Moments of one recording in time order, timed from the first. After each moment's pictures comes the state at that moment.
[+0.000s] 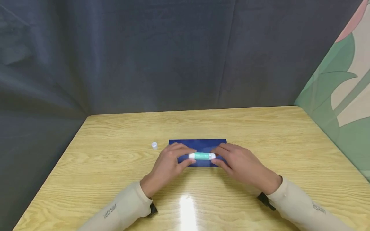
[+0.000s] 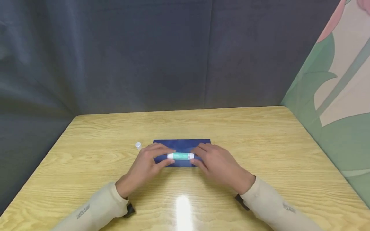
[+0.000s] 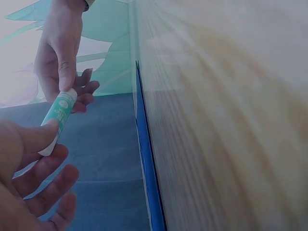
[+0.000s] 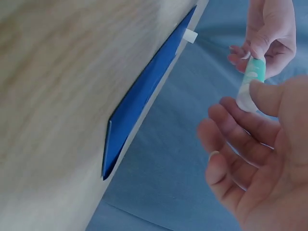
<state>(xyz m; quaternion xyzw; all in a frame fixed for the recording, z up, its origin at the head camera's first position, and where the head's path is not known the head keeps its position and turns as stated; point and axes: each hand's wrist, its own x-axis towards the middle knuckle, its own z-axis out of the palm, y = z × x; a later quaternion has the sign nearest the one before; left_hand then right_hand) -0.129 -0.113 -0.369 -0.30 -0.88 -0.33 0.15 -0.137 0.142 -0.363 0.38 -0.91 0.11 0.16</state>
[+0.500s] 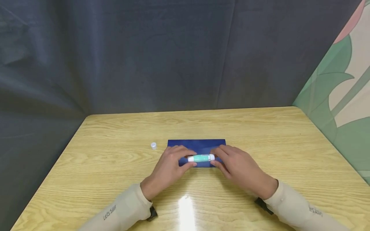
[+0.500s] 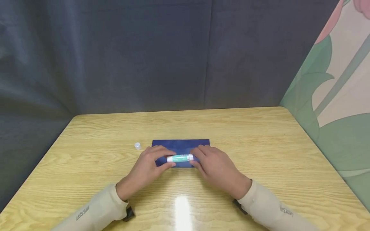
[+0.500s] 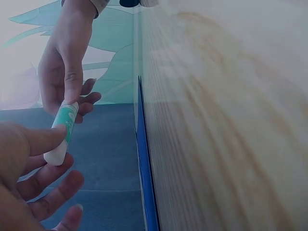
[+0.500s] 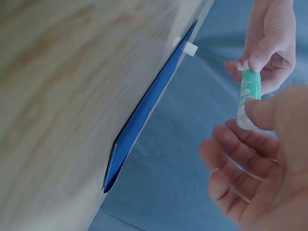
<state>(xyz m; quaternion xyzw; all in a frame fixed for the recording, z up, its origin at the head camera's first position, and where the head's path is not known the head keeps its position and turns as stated) -0.125 -0.108 -0.374 -0.28 -0.90 -0.31 0.13 -0.131 0.140 -0.373 0.37 -0.90 0.10 0.21</state>
